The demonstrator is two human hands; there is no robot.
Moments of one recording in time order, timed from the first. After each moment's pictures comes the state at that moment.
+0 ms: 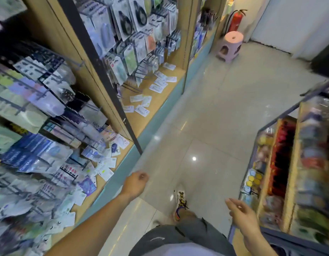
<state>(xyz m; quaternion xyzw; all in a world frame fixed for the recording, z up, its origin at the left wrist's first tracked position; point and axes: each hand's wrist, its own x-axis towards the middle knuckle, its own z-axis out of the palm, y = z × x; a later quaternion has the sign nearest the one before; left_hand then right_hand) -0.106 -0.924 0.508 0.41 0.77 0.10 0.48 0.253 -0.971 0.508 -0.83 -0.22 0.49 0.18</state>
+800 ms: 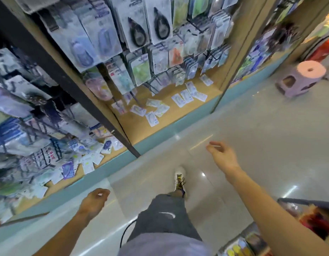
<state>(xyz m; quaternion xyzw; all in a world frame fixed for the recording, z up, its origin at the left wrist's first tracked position) -0.060 -0.842 0.404 -0.02 0.87 0.21 0.44 0.235 -0.460 0.542 -0.62 -0.56 0.53 0.11</state>
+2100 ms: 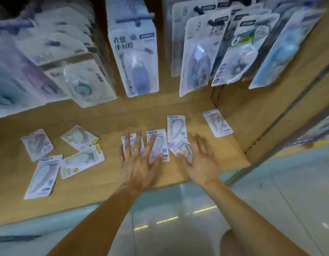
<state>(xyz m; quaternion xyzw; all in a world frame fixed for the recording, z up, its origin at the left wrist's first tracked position) -0.081 -0.036 -0.044 0.30 0.95 0.12 -0.02 0.037 0.138 -0.037 -0.30 -0.92 0.22 0.13</state>
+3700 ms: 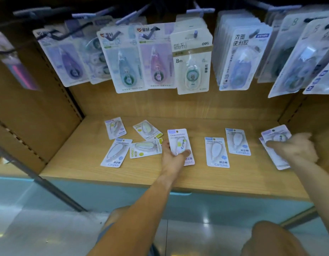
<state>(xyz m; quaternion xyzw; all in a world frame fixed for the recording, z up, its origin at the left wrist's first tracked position) -0.107 -0.092 -0.043 -0.04 0.66 0.74 0.12 -0.013 0.208 0.030 -0.54 -0.77 0.33 0.14</state>
